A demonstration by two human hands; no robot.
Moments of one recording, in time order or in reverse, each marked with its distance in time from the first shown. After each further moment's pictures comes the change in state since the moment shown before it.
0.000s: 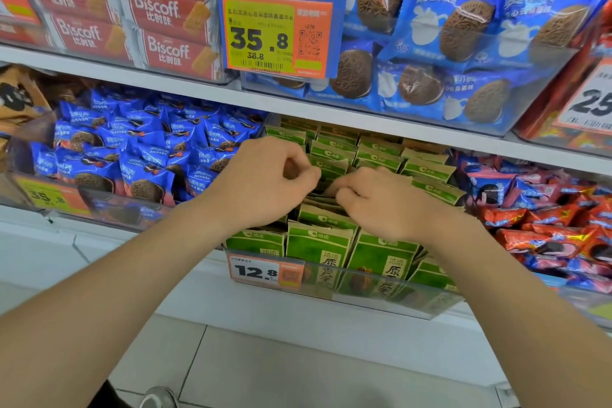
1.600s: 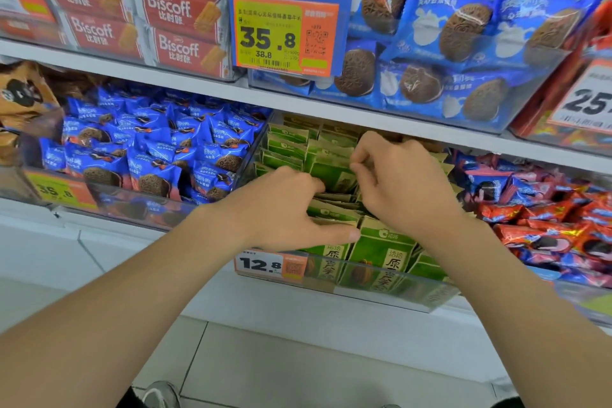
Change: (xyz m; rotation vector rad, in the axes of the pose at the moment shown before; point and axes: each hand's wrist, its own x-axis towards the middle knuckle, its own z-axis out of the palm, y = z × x) left_hand -0.011 0.002 0.020 0.204 -0.278 0.146; right_hand -0.012 0.007 0.002 -0.252 0.607 -0.173
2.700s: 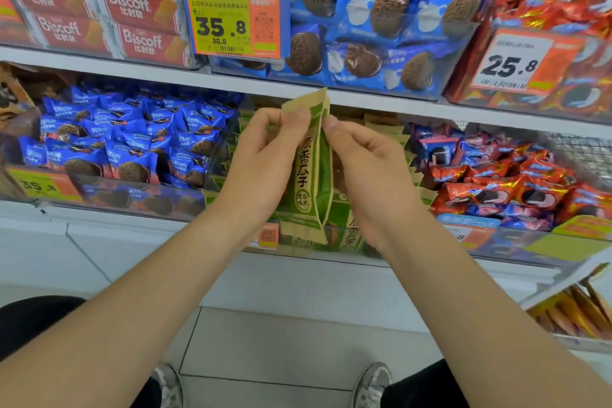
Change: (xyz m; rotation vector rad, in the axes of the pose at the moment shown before) left_hand -0.027 0.084 -0.001 -1.210 0.578 -0.233; right_hand -0.047 -0.057 -0.036 1.497 0.158 0.658
